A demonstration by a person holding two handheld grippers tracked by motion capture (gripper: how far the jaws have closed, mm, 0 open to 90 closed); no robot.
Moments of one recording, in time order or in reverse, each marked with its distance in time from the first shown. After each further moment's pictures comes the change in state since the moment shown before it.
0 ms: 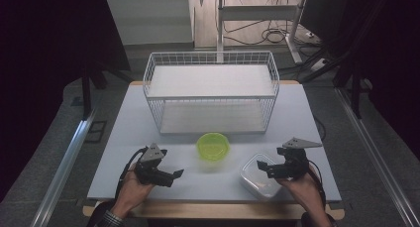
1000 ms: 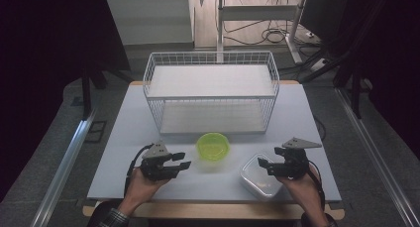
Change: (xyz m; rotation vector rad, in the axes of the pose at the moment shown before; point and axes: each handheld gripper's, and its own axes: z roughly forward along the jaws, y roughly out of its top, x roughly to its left) left arm -0.014 0.026 0.002 -0.082 -0.147 -0.003; right arm 0.000 0.001 -0.001 -0.006 -0.038 -0.024
